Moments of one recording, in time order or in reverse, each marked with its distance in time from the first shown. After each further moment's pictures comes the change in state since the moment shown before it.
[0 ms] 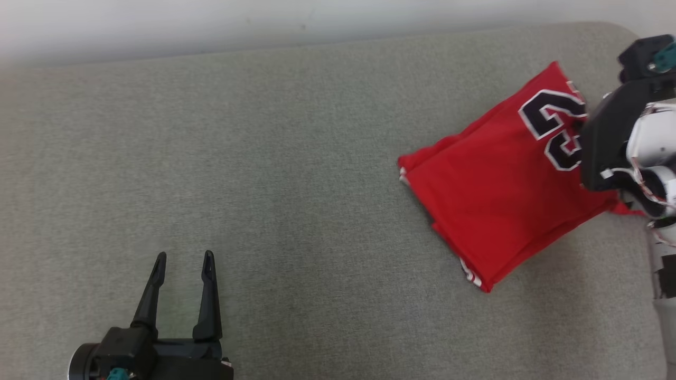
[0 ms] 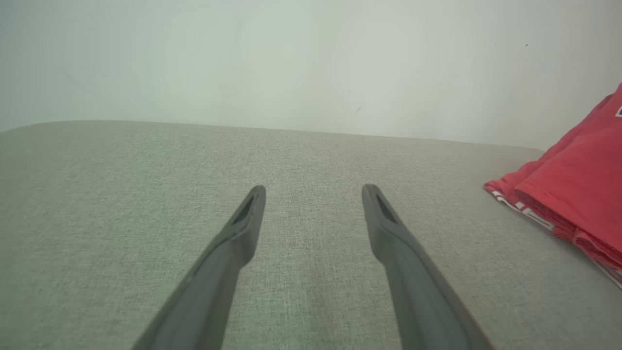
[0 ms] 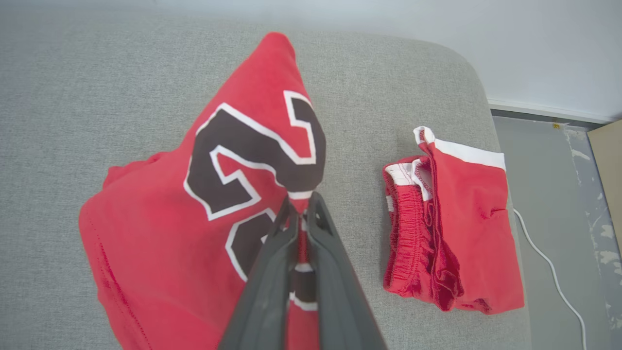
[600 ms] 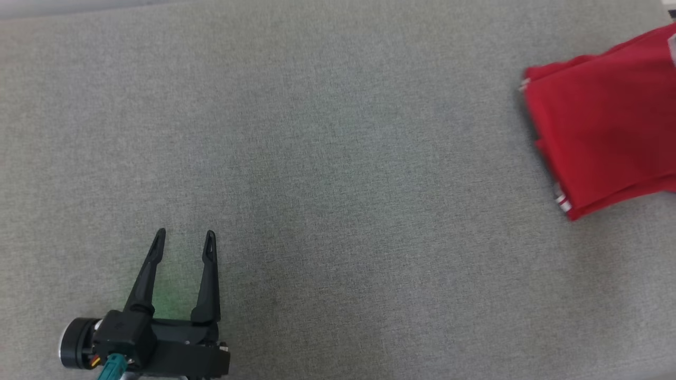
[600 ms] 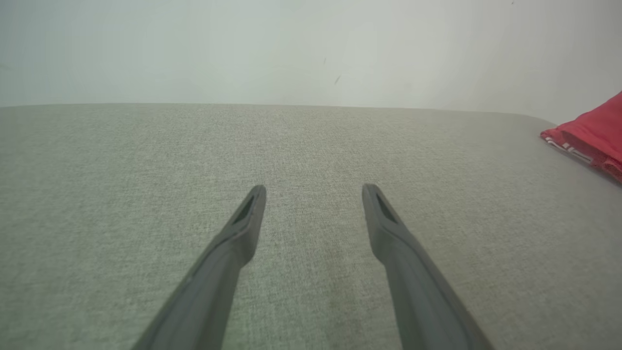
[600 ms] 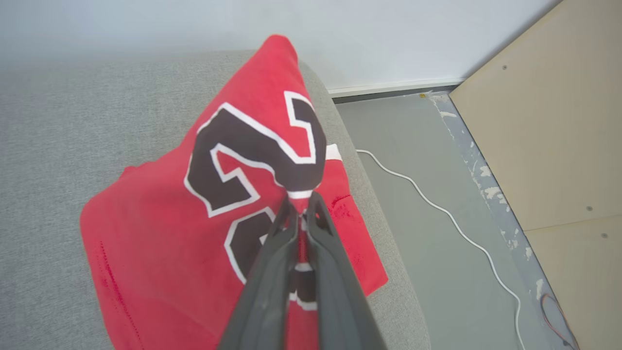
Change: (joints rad) left arm -0.051 0.014 0.003 -0.017 0.047 -0.035 0.000; right arm -0.079 -0.088 -0.258 0.007 -0.164 0.000 -0.049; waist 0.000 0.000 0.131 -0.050
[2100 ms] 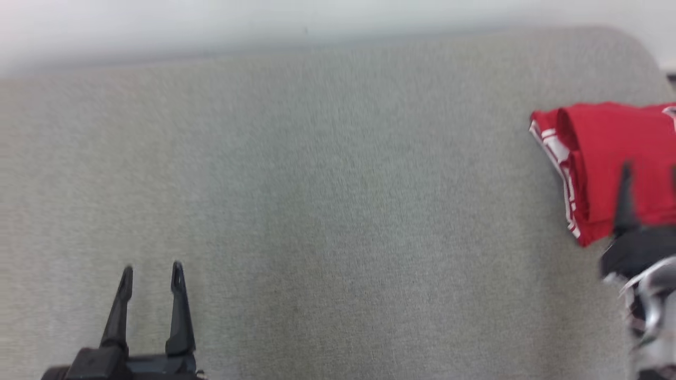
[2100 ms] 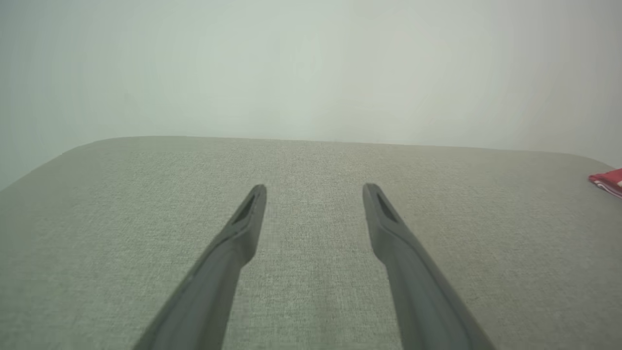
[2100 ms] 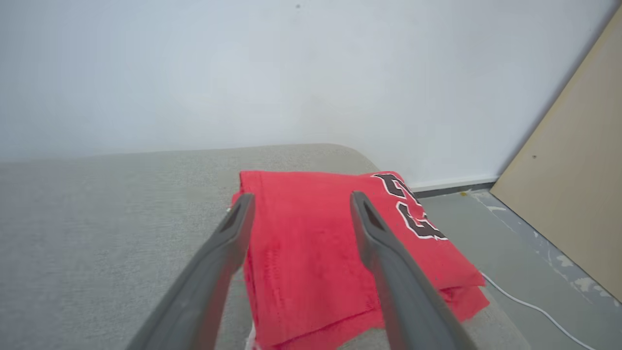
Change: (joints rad) left arm 0.105 -0.004 0.062 -0.062 -0.012 0.053 0.000; right arm 0.428 0.279 -0.118 0.018 -0.083 0.000 -0.919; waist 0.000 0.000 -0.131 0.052
